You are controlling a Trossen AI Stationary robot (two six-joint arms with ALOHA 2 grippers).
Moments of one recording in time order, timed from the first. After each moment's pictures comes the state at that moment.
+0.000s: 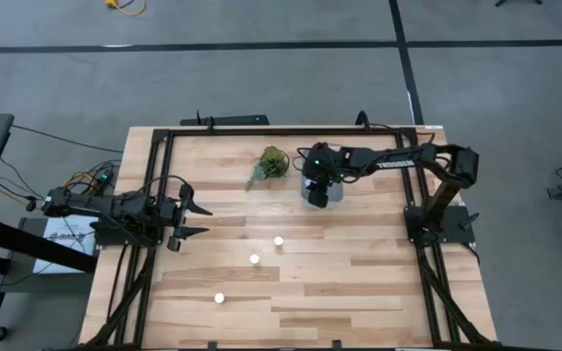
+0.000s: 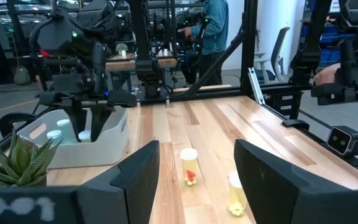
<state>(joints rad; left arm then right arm) -0.17 0.02 0.02 0.01 -0.03 0.05 -0.34 1.71 0.99 -0.31 -0.10 -0.16</state>
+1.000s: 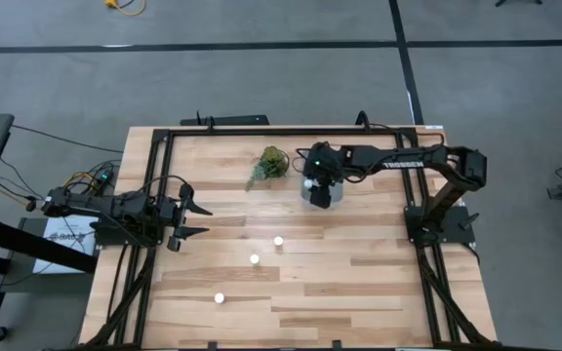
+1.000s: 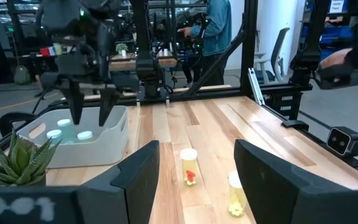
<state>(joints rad) -0.17 0.01 0.02 0.01 -0.03 0.04 -0.28 1.64 1.09 -0.51 -0.01 -0.15</state>
